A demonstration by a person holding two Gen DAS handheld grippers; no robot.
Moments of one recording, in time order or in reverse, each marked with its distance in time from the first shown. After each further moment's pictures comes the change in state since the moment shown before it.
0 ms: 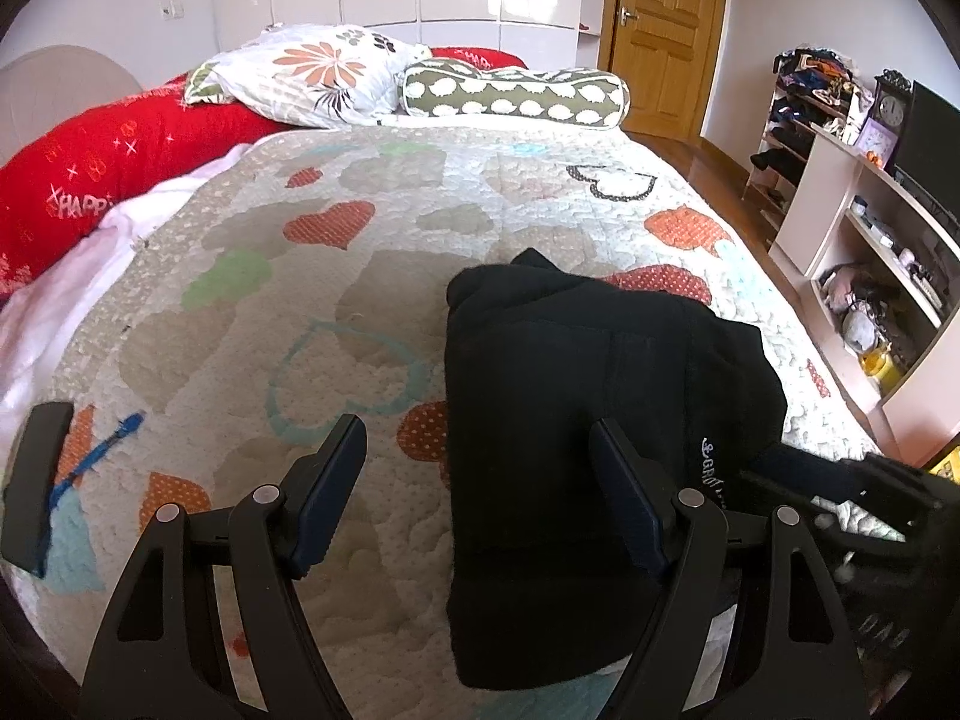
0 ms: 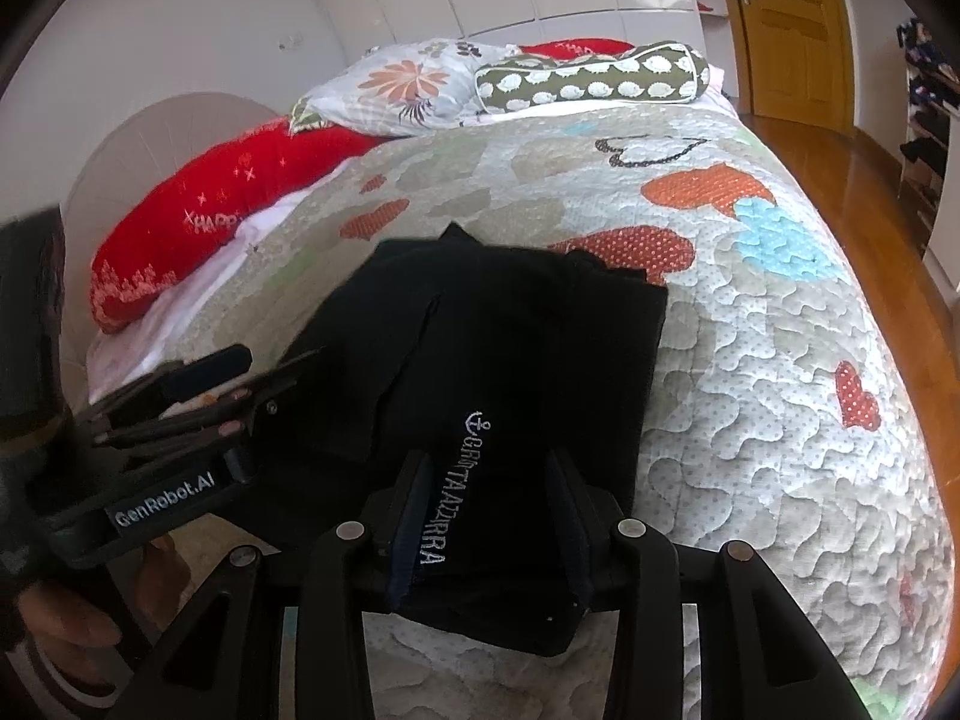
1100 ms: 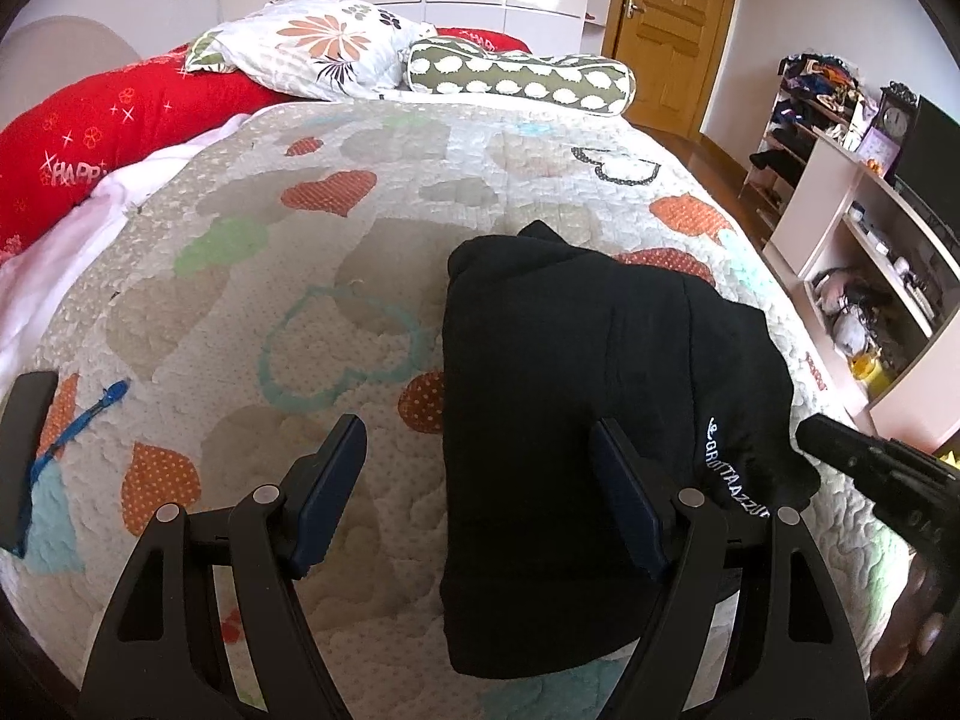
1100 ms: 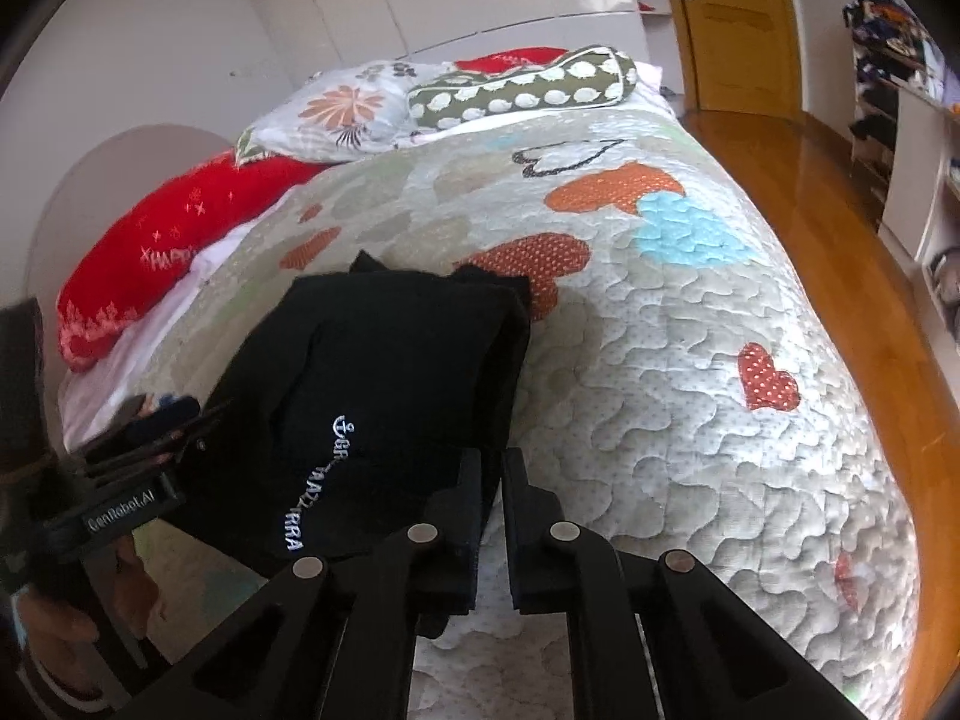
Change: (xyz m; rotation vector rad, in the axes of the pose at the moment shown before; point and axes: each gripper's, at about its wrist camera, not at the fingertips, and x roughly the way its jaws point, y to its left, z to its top) left arm 0.007 0.012 -0.008 -0.042 0.048 -0.039; right arm -0.020 -0.040 -0.001 0.085 -0.038 -0.073
